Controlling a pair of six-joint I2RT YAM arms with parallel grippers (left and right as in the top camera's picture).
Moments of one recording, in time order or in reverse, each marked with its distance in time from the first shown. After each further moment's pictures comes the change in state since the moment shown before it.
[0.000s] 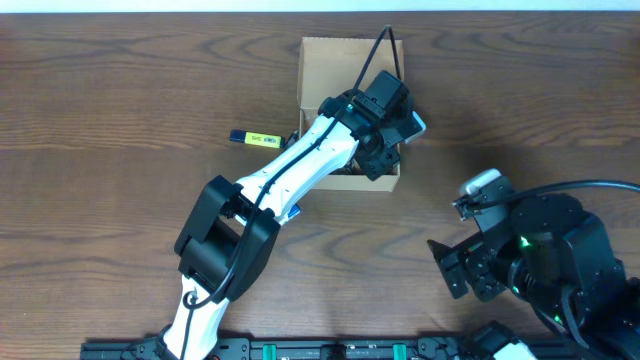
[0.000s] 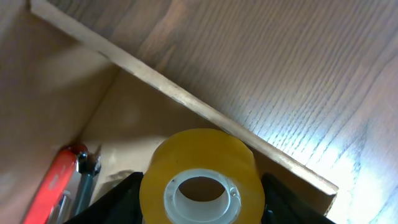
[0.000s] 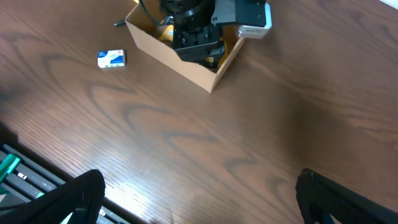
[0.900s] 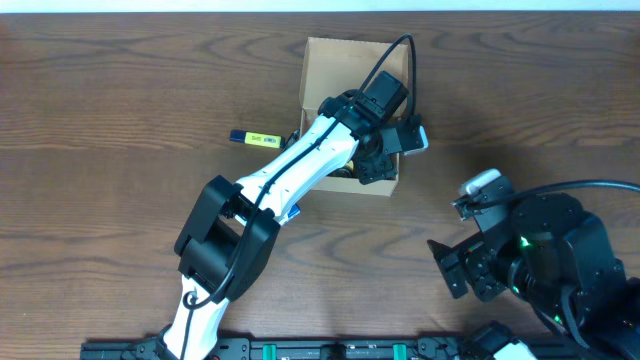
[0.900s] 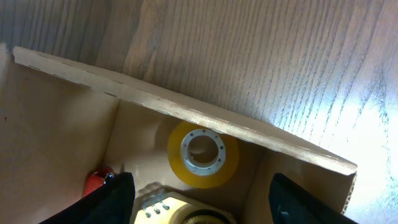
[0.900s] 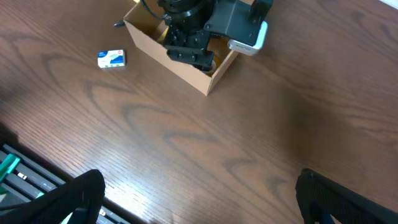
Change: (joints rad) left arm 0.000 0.000 0.000 -0.016 0.000 0.290; right arm 0.000 0.000 0.000 0.000 0.000 0.000
